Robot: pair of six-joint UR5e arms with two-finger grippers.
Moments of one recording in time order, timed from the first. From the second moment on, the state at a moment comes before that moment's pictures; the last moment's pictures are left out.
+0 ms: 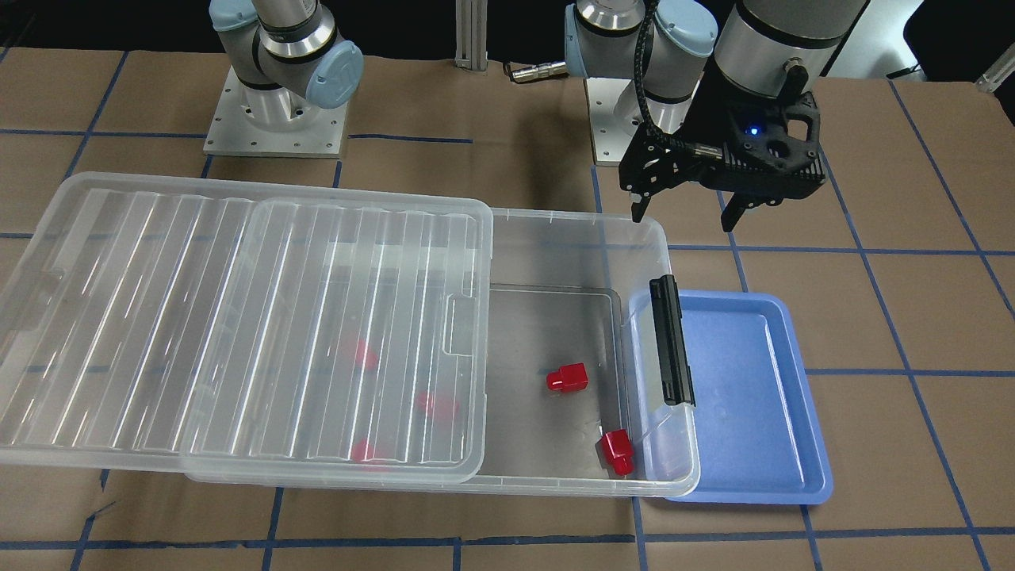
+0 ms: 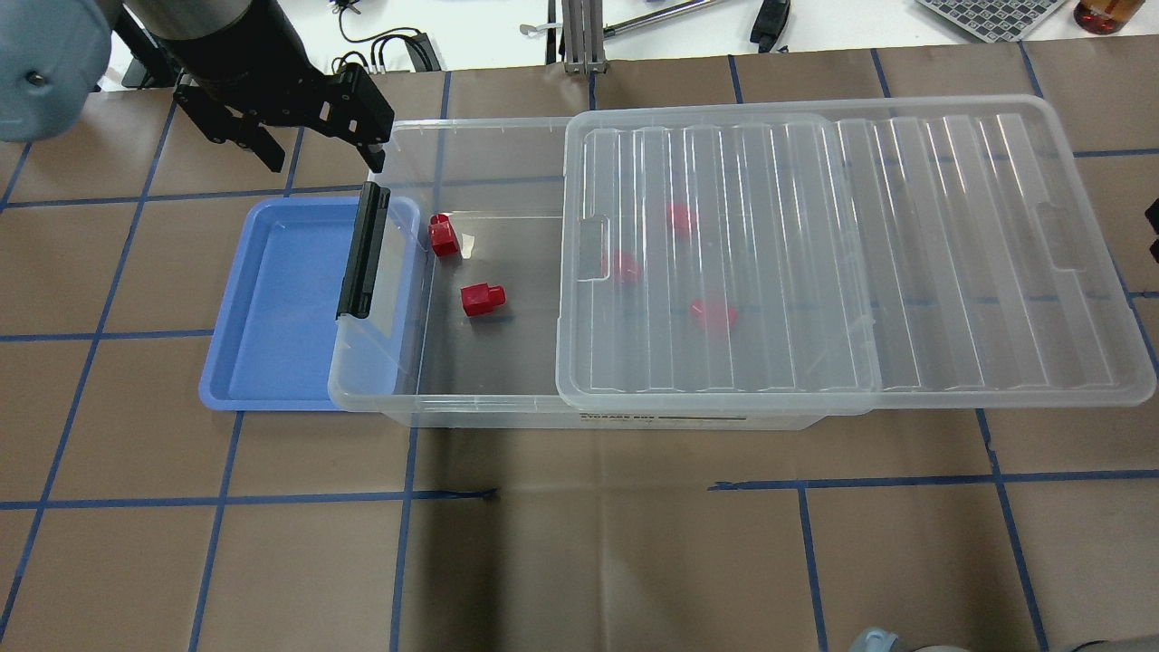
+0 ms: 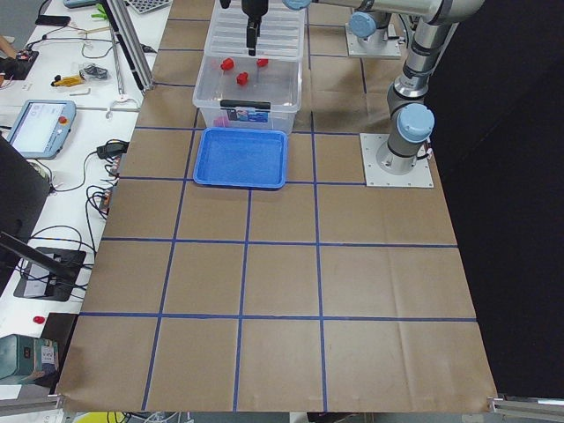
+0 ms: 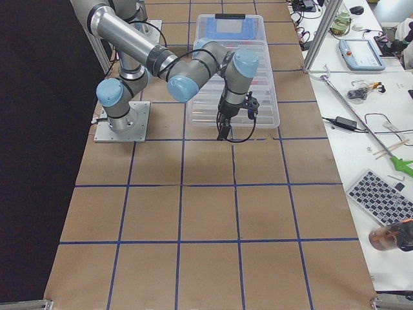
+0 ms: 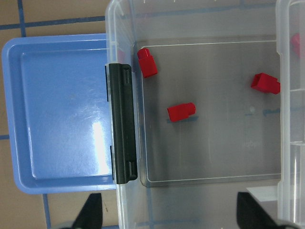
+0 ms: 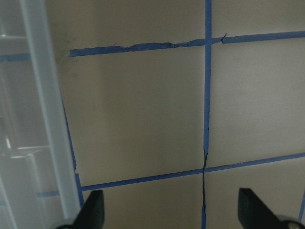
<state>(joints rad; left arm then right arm) -1.60 -1.64 -1.43 -1.58 1.54 0.04 0.96 -1.40 1.62 -1.68 -1.80 -0.51</state>
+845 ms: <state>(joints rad) -1.59 -1.64 -1.42 -1.58 1.55 0.03 0.95 -1.36 1.63 -1.71 -1.84 -0.41</state>
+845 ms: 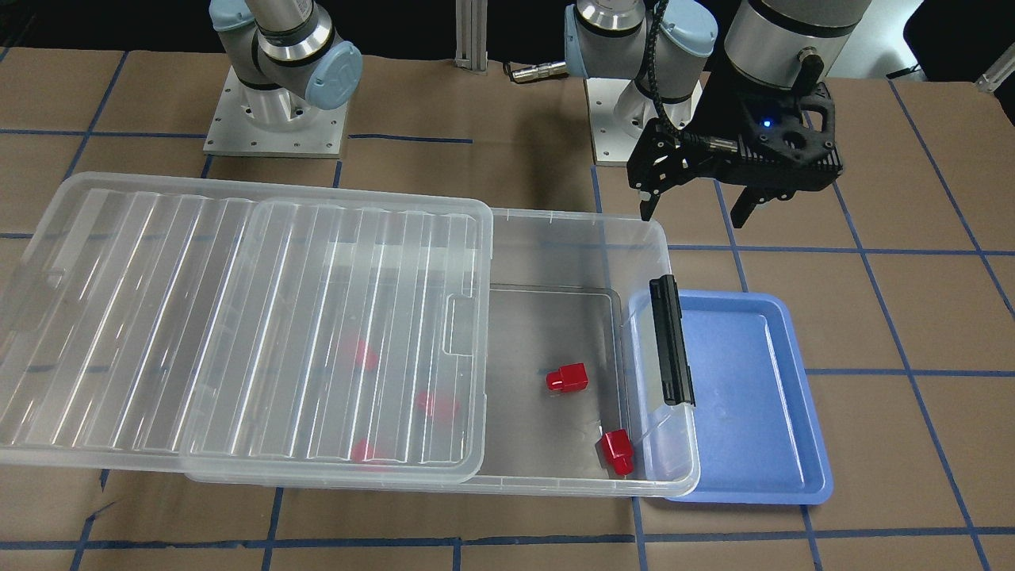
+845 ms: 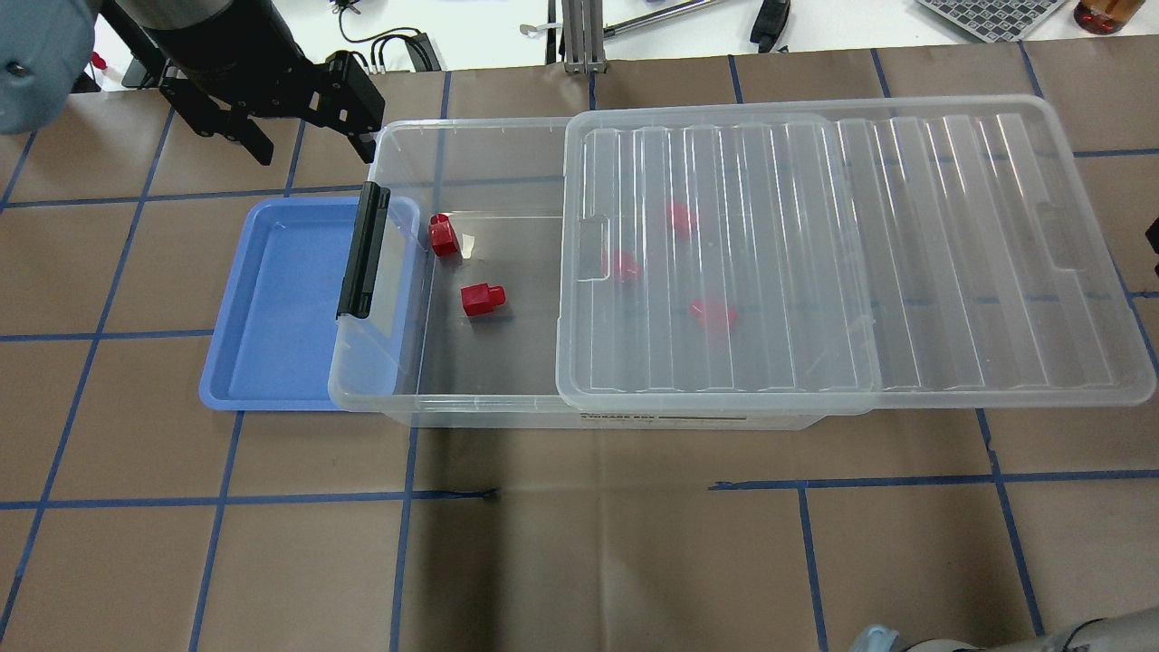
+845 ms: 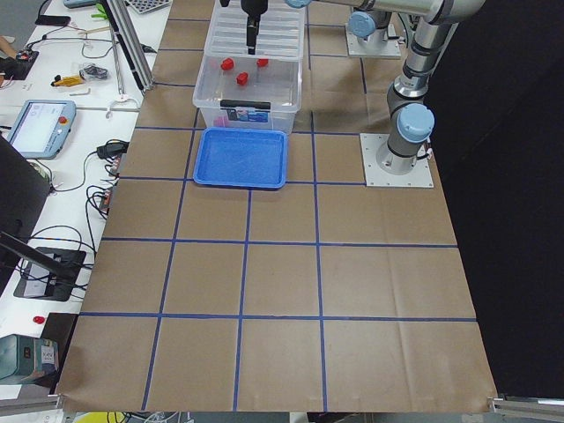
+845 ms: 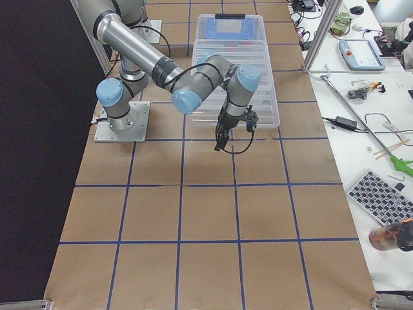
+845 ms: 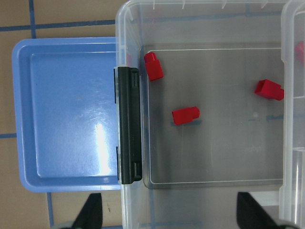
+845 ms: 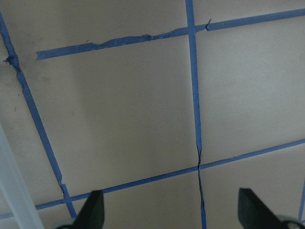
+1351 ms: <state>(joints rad) -1.60 -1.64 -1.43 -1.57 1.54 0.03 0.96 -1.36 1.66 -1.71 -1.82 -0.36</state>
